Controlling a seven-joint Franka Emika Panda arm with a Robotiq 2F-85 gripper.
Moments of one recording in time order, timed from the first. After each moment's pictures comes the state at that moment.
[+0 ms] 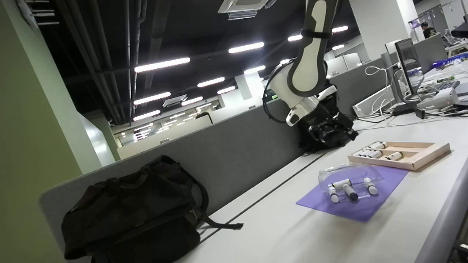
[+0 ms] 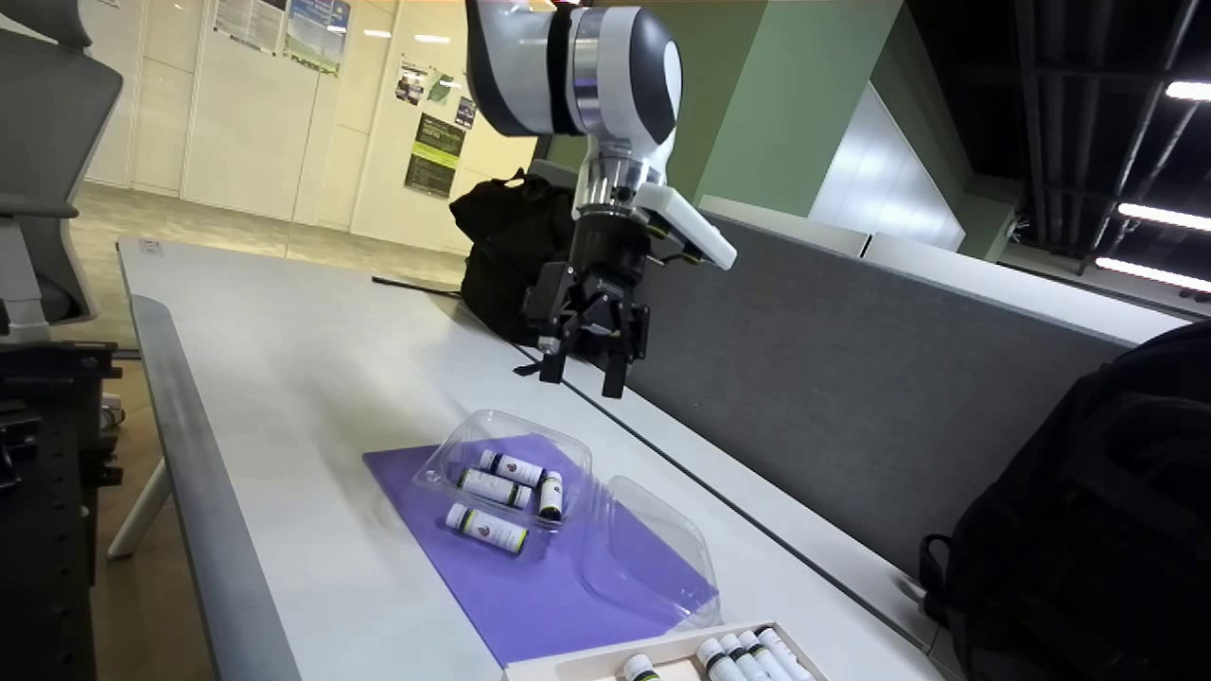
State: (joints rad) arm 0.06 0.25 0.00 -2.24 -0.45 2.24 -1.20
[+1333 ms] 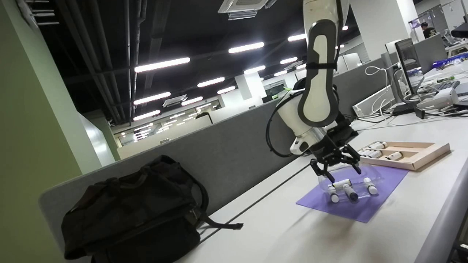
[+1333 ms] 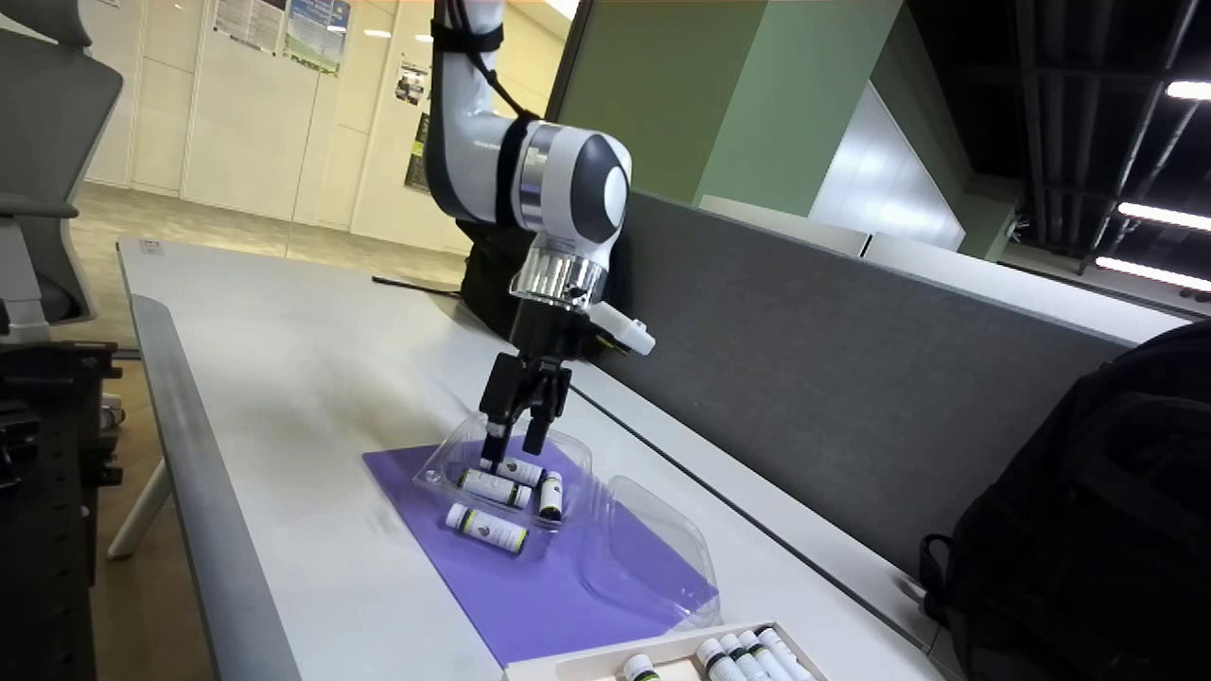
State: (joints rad) arm 0.01 0.48 0.09 -2.24 -0.42 2.49 -1.50
